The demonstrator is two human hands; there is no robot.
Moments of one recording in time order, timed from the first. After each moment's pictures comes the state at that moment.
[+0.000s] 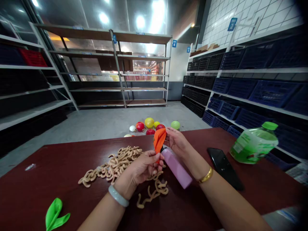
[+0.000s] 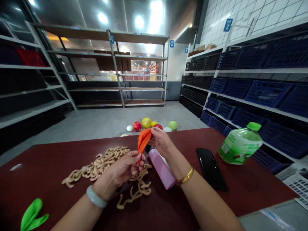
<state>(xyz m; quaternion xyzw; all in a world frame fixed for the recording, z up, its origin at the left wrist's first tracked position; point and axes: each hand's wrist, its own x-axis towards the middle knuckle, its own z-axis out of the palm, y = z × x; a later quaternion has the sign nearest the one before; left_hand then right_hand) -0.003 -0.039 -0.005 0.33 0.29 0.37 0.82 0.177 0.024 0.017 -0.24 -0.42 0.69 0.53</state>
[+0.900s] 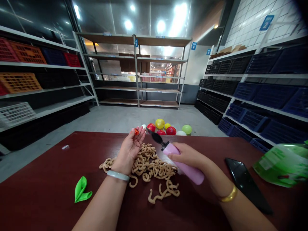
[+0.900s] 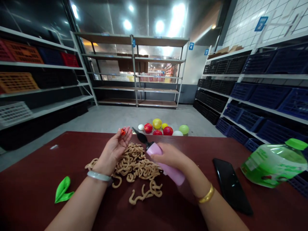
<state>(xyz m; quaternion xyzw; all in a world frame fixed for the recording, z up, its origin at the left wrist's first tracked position) -0.083 0.009 0.011 0.09 0.28 0.75 0.59 0.174 0.003 0.024 -0.46 -0.84 0.27 0.13</state>
